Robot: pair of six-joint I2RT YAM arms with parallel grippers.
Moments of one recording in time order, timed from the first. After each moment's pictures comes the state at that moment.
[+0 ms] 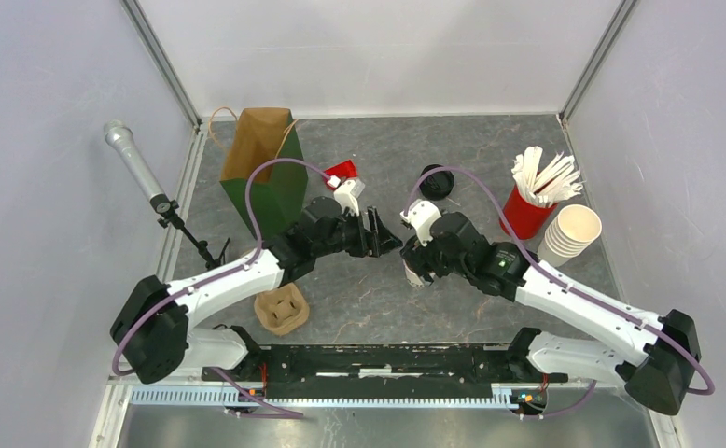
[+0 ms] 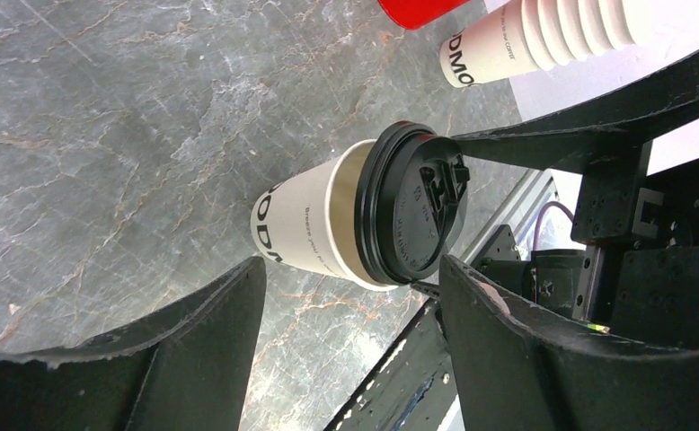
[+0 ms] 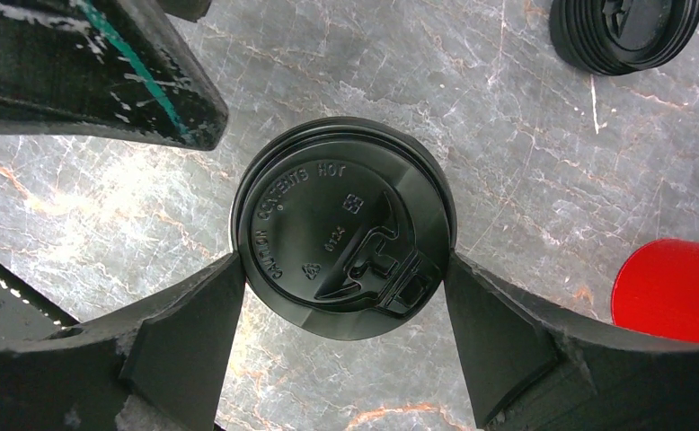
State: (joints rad) left arm -0.78 1.27 0.76 0.09 0.21 -0.72; right arm 0.88 1.06 0.84 -0.53 0.22 -0.02
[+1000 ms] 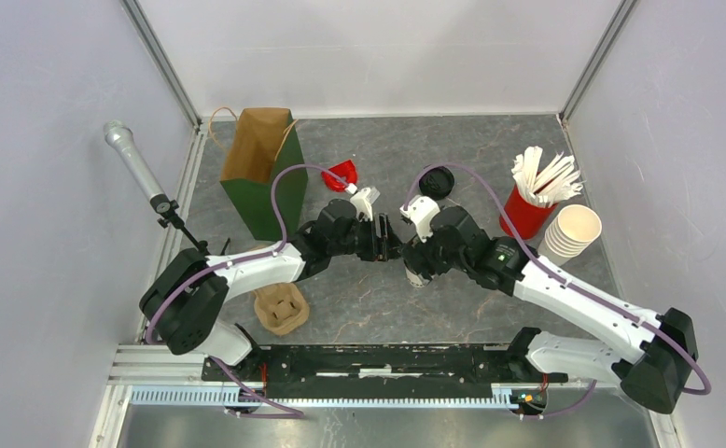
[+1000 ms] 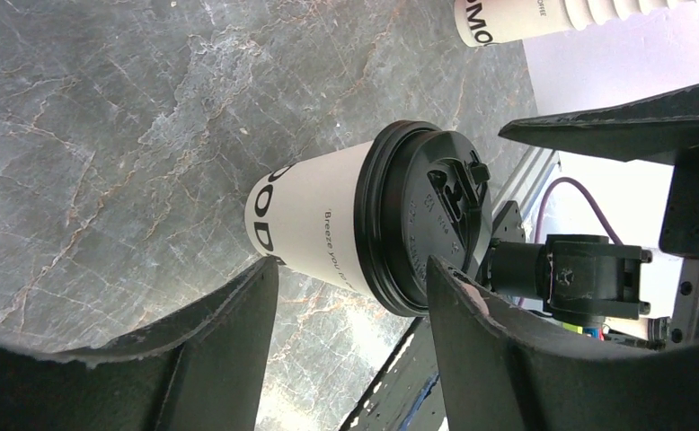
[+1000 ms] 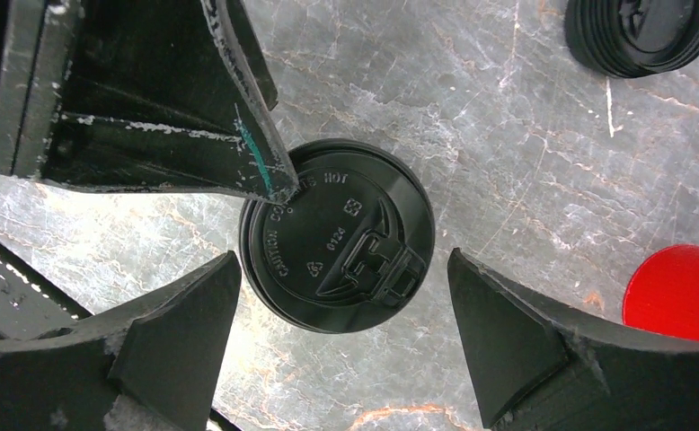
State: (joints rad) left arm -0.78 1.49 0.76 0.25 0.32 -0.75; right arm 0.85 1.09 0.87 -0.55 0.16 -0.02
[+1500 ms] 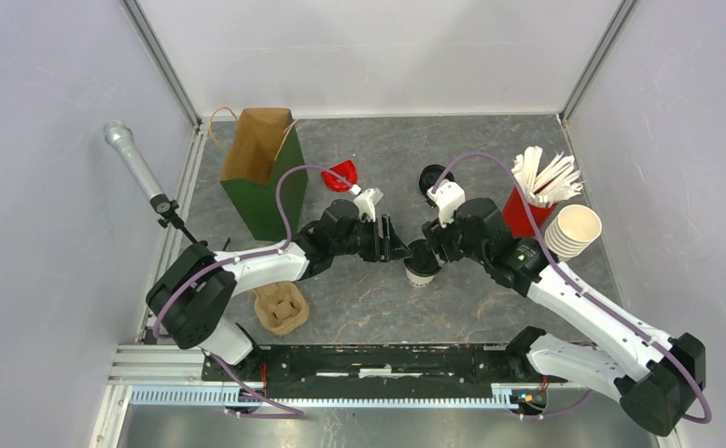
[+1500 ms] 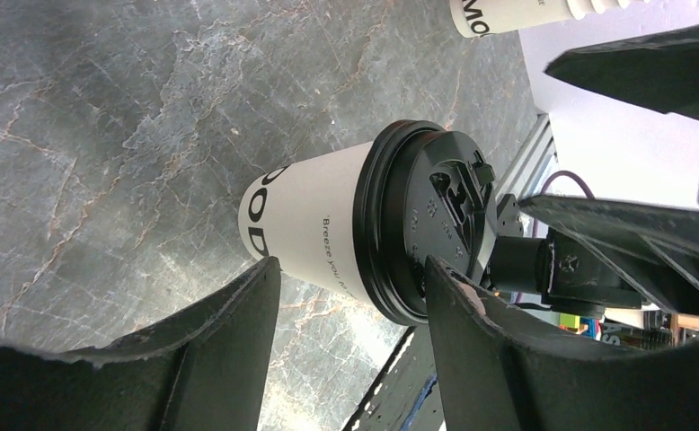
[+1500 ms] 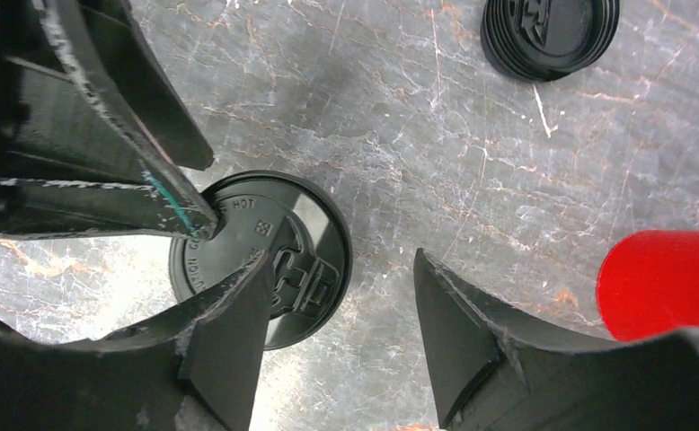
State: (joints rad) left arm -0.78 1.52 0.76 0.28 0.35 -0.75; right arm 0.72 0.99 0.83 -0.47 0.13 -0.02
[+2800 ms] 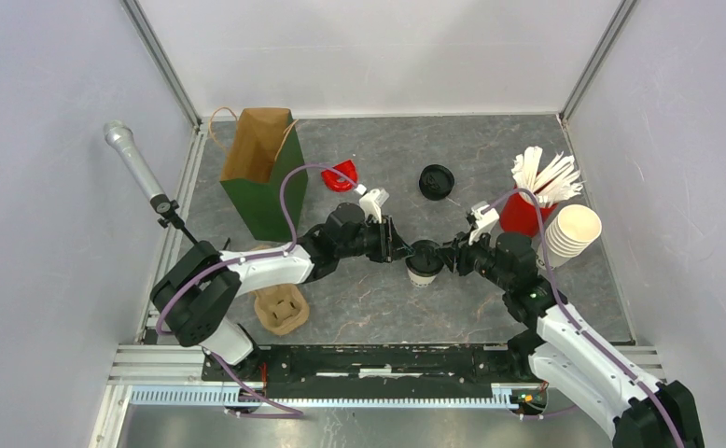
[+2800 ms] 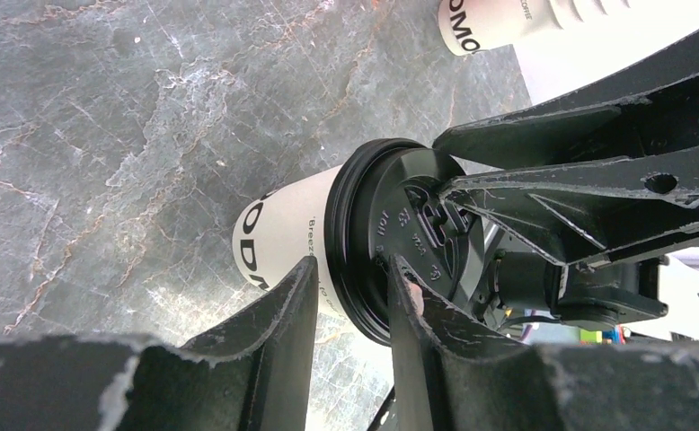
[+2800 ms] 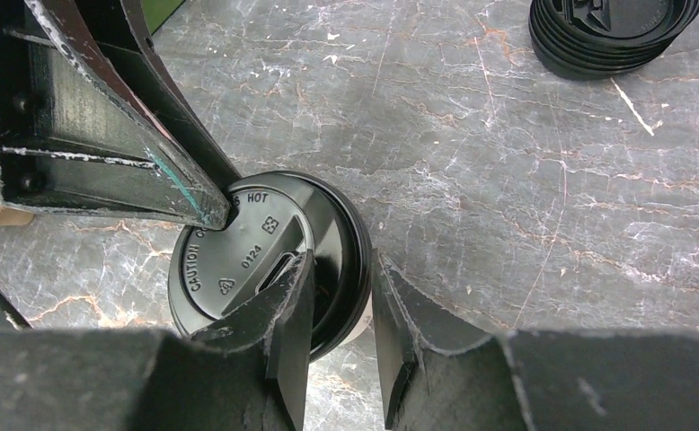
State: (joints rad) left arm -0.82 1.56 0.76 0.35 0.29 -0.72; right arm 0.45 0.76 0.34 0.06 -0.23 0.15
